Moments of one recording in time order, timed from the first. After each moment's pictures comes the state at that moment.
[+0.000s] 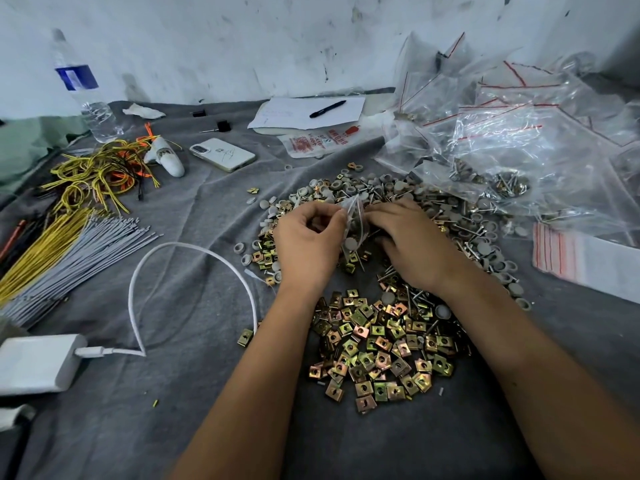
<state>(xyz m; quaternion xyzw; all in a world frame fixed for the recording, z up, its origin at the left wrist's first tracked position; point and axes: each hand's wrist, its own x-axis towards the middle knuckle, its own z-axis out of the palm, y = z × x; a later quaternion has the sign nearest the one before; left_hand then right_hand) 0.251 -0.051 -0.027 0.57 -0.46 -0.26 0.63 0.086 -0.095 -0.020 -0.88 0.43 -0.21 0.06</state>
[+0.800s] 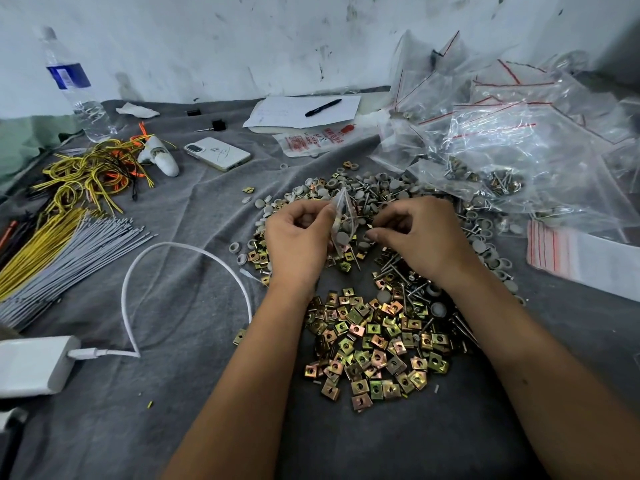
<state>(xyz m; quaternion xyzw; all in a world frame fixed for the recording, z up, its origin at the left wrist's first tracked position) 0.253 -0.048 -0.021 0.55 -0.41 -0.32 0.65 0.077 -0.091 -0.015 -0.76 0.49 -0.36 0.21</state>
